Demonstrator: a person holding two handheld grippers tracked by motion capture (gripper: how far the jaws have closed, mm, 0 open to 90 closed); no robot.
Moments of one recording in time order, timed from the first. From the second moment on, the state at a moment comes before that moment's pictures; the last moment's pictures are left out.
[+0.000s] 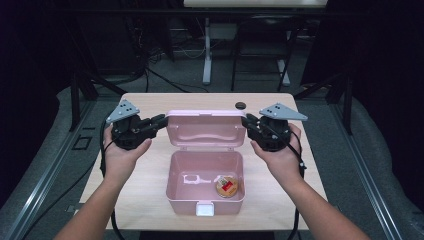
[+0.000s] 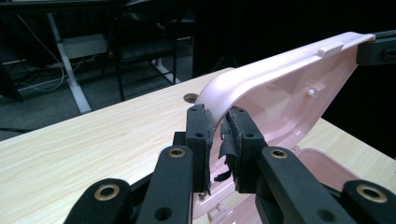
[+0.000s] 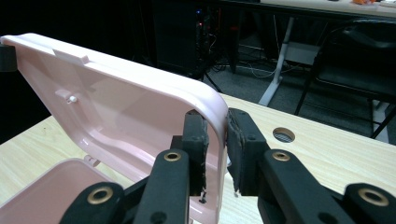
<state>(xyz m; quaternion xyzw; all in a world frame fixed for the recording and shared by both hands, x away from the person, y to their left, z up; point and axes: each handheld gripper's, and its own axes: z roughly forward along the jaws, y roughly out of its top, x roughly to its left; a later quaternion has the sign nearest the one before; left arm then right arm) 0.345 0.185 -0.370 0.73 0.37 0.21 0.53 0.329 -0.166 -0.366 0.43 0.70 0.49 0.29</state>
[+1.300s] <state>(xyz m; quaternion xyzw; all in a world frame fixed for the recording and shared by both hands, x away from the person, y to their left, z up) 0.311 0.189 -0.377 0.75 0.35 0.21 0.53 0.292 -0.170 -0.374 0.41 0.71 0.50 0.28</state>
